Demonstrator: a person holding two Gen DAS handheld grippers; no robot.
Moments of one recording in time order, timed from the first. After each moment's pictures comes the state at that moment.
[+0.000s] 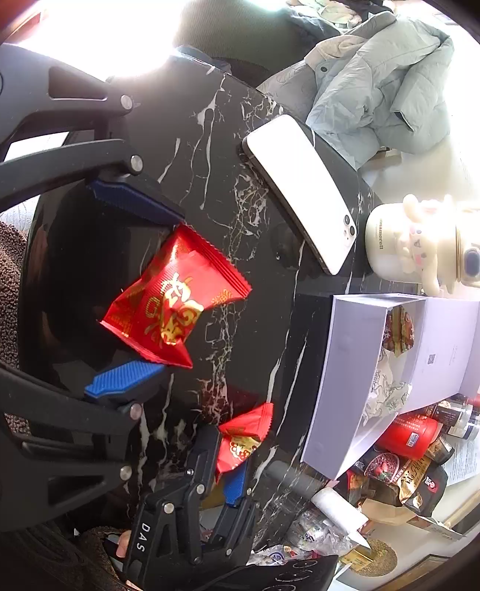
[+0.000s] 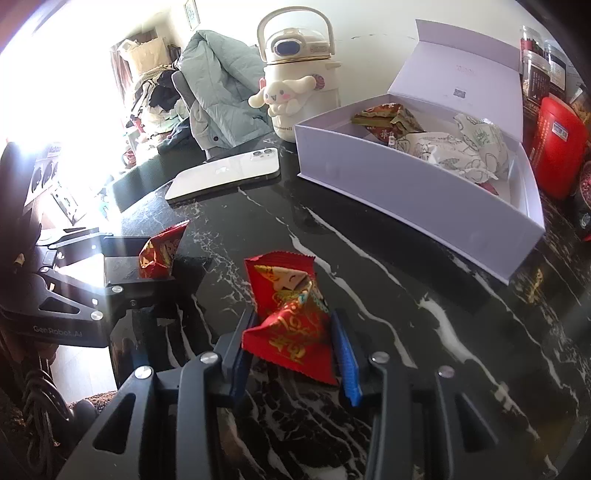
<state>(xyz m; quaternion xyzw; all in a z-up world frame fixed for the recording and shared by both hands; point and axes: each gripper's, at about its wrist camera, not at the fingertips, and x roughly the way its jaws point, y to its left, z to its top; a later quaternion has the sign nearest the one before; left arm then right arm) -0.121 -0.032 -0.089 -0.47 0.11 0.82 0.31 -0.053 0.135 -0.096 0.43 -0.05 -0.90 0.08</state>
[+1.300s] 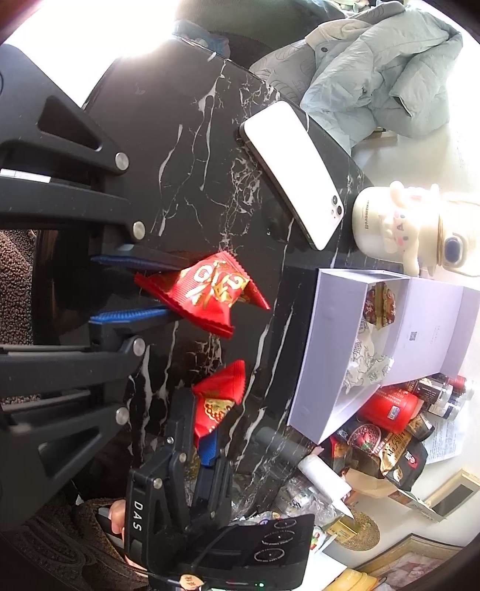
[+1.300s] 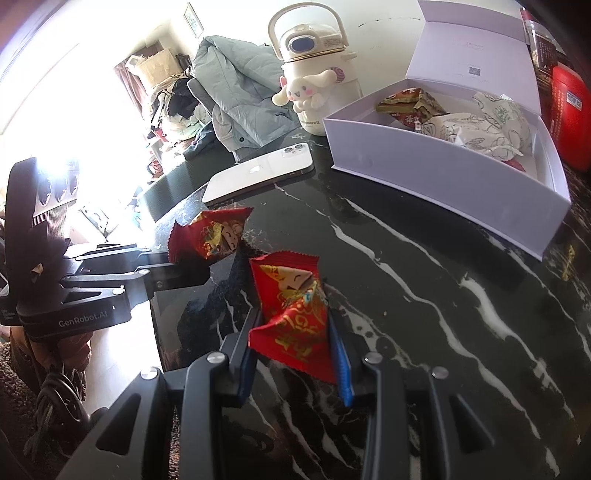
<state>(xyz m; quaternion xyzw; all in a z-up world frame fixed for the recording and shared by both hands) -0.114 -0.044 -0.075 -0.45 0.07 0.81 0.37 -0.047 0.126 -0.090 0.44 -0.11 -0.88 0.13</state>
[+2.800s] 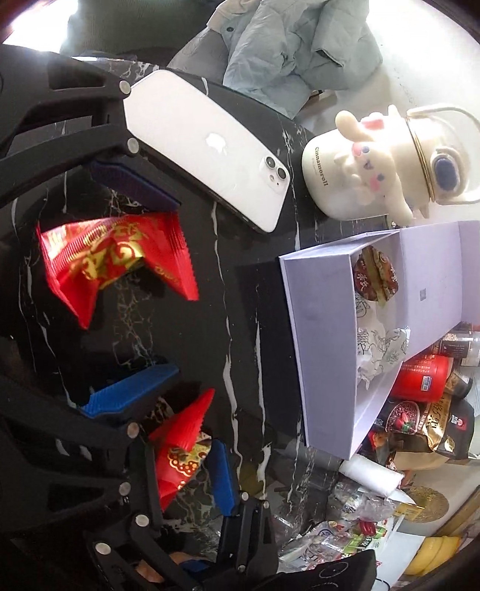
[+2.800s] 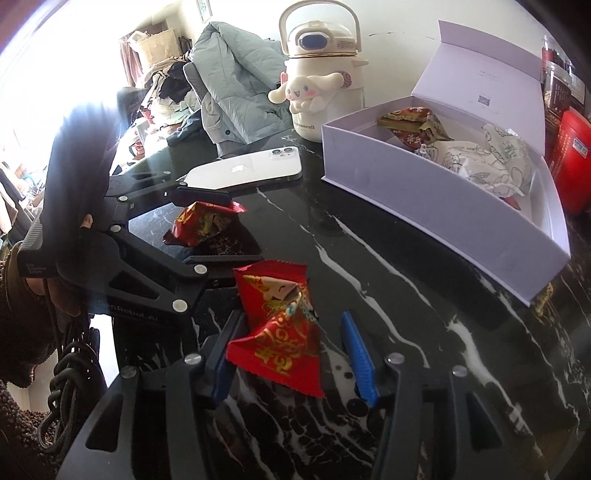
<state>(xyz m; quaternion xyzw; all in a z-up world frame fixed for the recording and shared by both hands) -0.166 0.003 -0.094 -0.38 0.19 0.80 0.42 -0.066 0.116 -0.095 0.44 -0.03 -0.89 0.08</state>
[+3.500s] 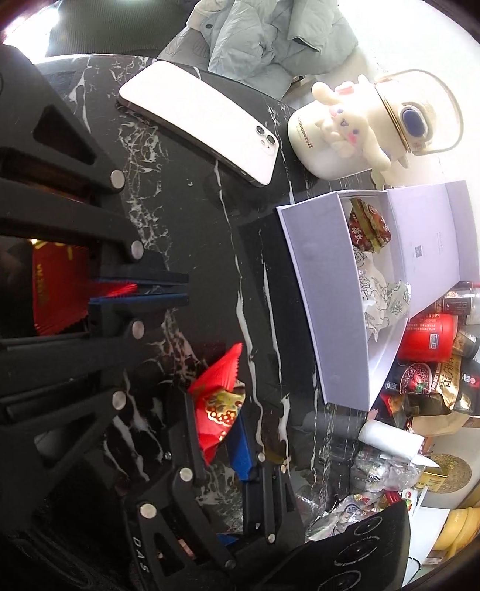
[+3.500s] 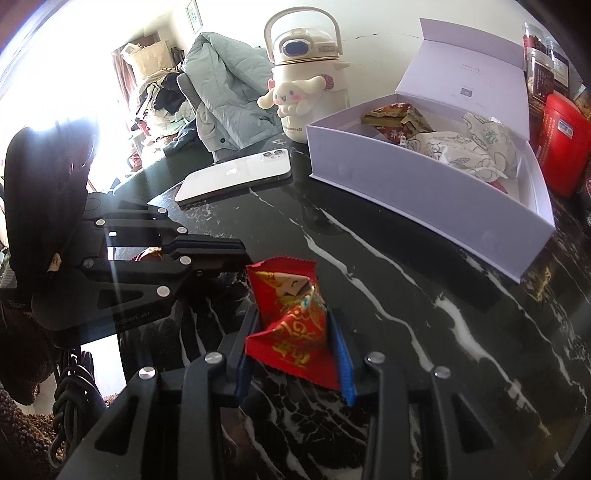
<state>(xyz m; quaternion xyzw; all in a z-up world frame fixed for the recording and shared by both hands) -0.126 0.016 -0.087 -0.37 0.23 0.78 0.45 -0.049 0.126 -0.093 0.43 -0.05 -0.90 0.08</state>
